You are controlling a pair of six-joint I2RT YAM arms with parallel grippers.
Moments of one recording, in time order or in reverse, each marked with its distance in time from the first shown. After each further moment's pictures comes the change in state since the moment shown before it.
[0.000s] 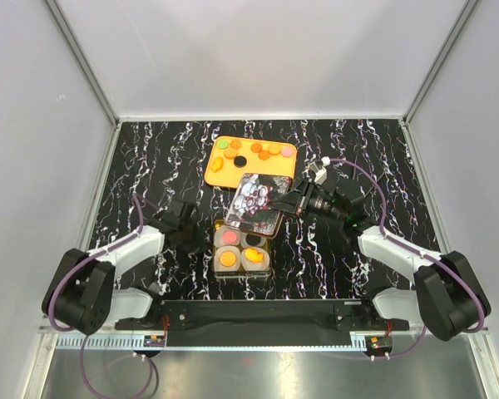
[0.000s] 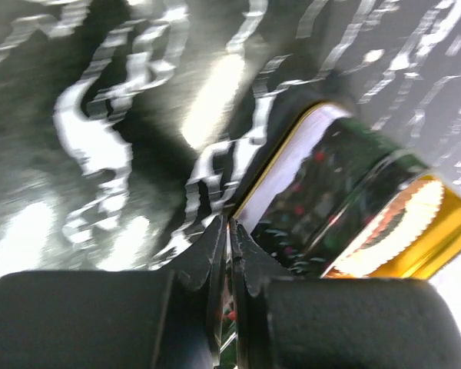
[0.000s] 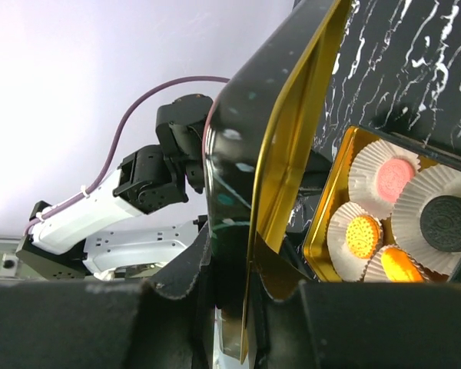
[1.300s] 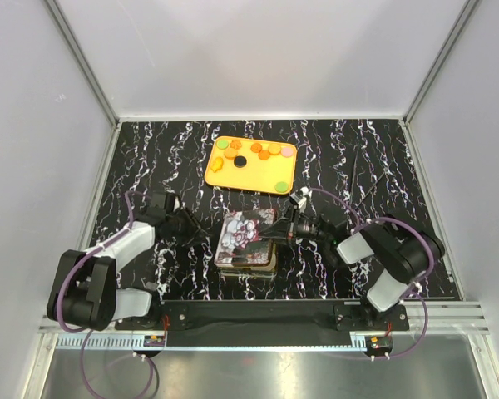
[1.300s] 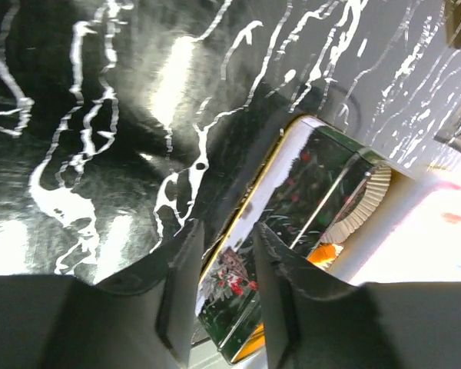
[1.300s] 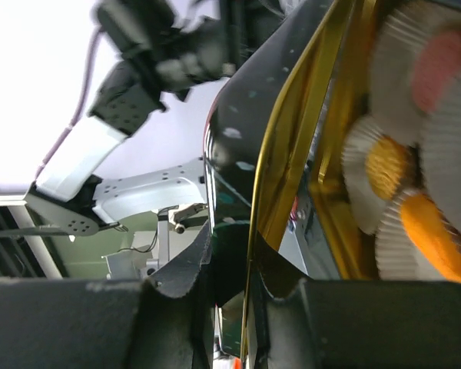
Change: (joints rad) left arm 0.194 0.039 0.029 0.076 0.267 0.213; right arm 0.080 0.397 -0.223 0.676 -0.129 0.272
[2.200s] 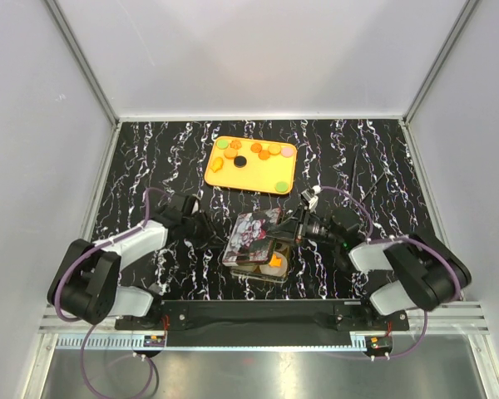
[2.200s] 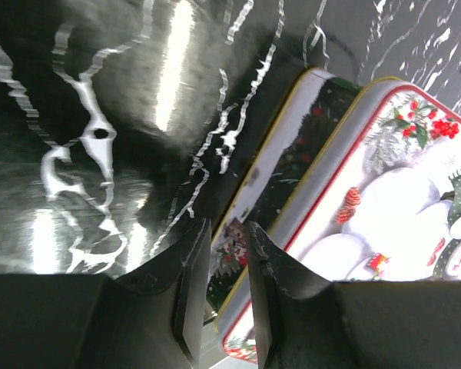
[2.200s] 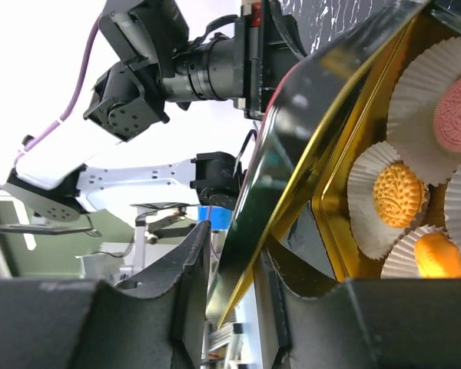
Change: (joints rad) left arm -0.190 0.049 0.023 0.047 -0.003 -0.040; right arm -0.035 -0.156 -0.069 -0.105 0.024 -0.093
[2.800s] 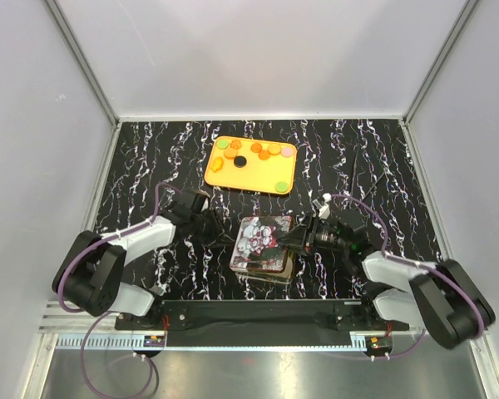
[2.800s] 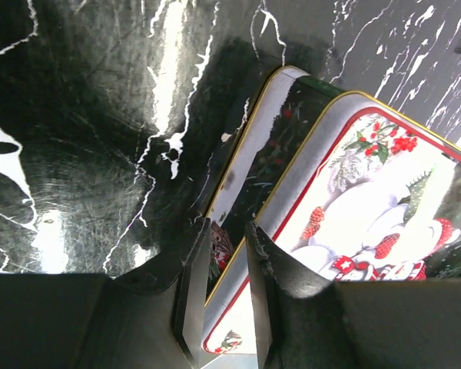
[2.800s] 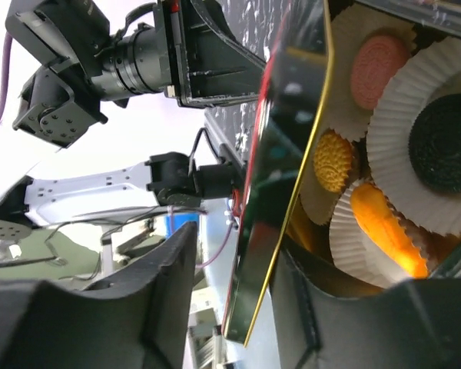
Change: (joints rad) left arm -0.089 0.066 0.061 0.027 -0.009 -0.038; right arm -0.059 -0.255 -0.054 -0.423 0.017 -0.150
